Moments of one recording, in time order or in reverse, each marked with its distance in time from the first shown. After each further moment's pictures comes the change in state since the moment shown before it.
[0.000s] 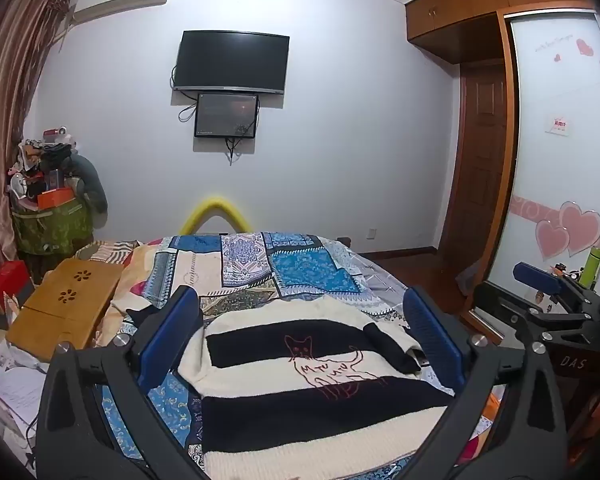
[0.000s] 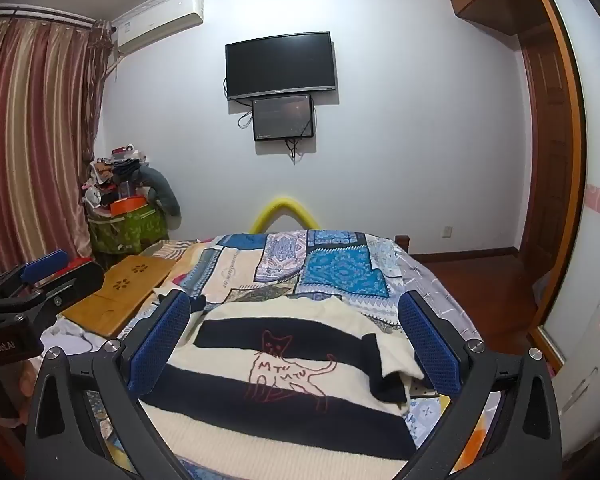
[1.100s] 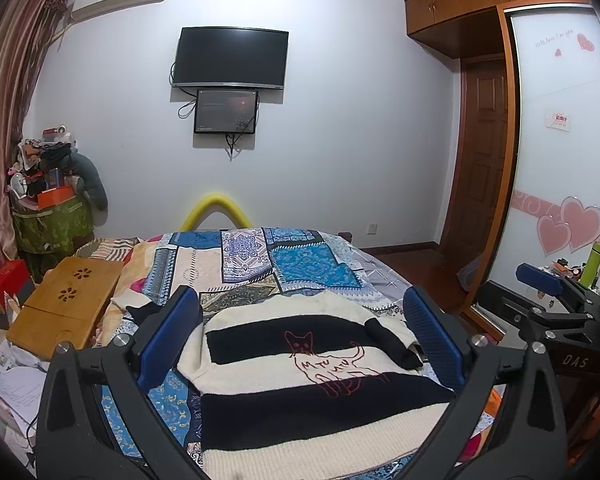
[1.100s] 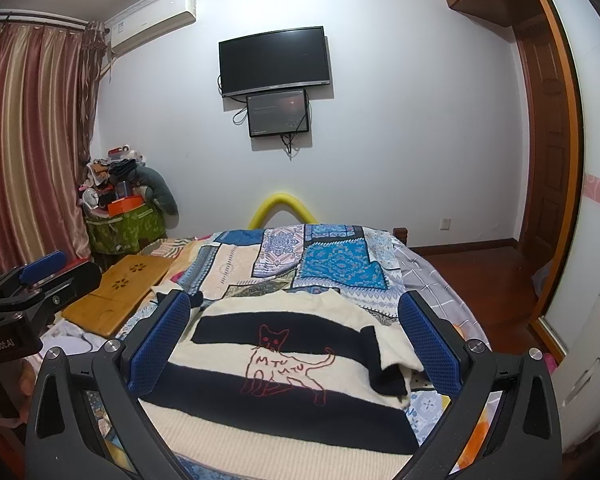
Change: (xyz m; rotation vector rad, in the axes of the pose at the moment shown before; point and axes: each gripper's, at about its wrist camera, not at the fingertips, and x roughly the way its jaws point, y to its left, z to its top) left arm 0.005 0.001 -0.004 -0.002 0.022 0.005; right arm 0.001 -0.007 -0.002 0.024 0.017 0.000
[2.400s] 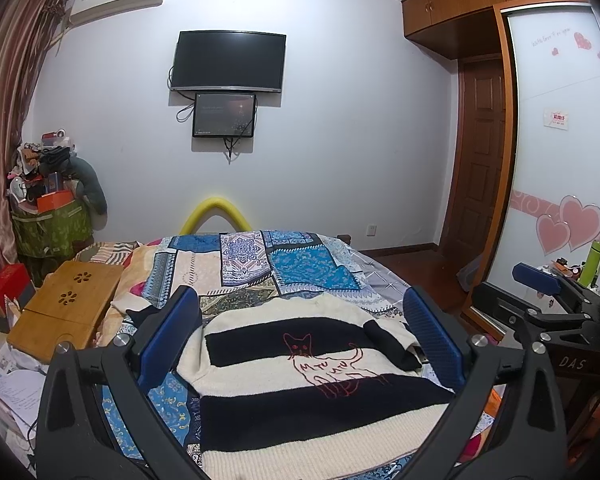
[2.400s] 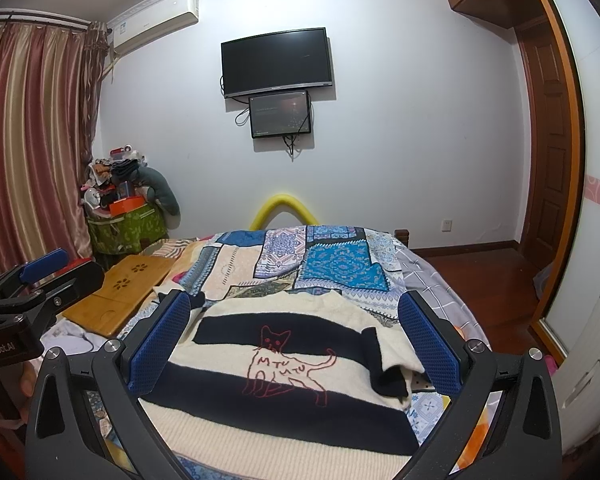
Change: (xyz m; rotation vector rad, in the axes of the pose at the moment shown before) left arm -0.002 -0.003 0.000 0.010 -0.008 0.000; right arm -0.001 0.002 -0.001 -0.004 -0.006 0.000
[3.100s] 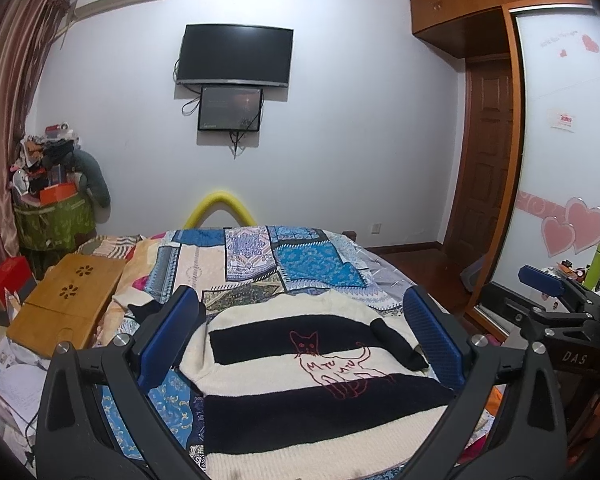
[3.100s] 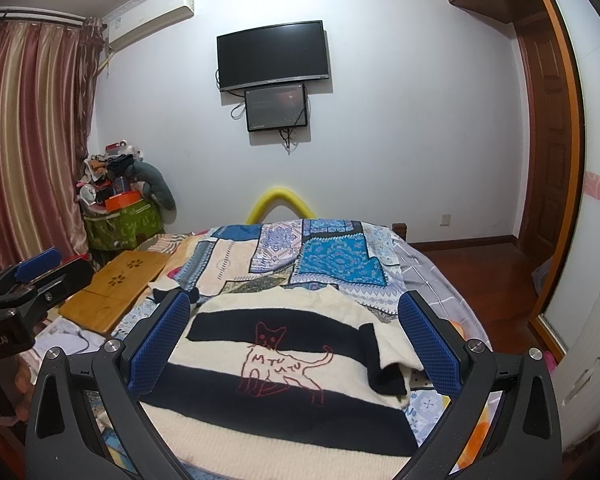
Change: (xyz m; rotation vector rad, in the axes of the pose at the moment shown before) left arm 0.012 0.010 -0.001 -0.023 0.021 0.014; right arm 0.011 -0.003 -0.002 0.003 0.023 -0.013
